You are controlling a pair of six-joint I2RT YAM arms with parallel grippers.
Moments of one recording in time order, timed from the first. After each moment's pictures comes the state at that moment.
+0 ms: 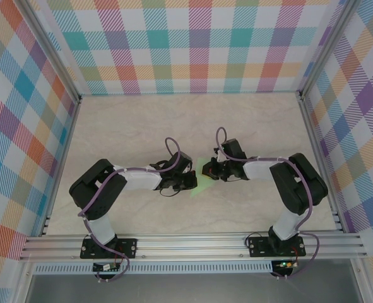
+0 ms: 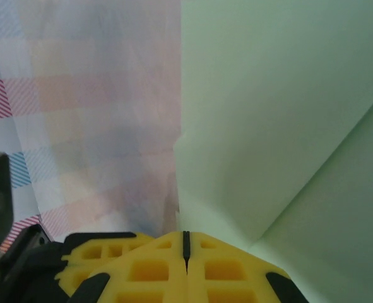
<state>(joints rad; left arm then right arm) -0.80 1.78 0.86 -0.06 0.21 -0.84 0.51 1.72 0.74 0.07 -0.60 0.85</state>
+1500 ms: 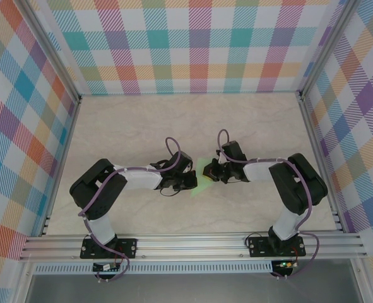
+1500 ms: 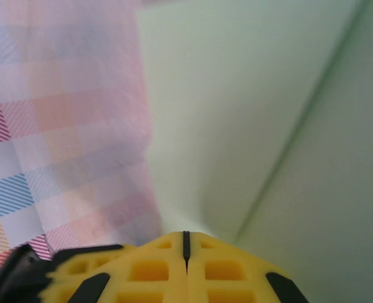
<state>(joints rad) -0.80 1.78 0.87 -0.08 0.21 -0.84 0.50 1.72 0.73 0.10 -0.56 0.93</state>
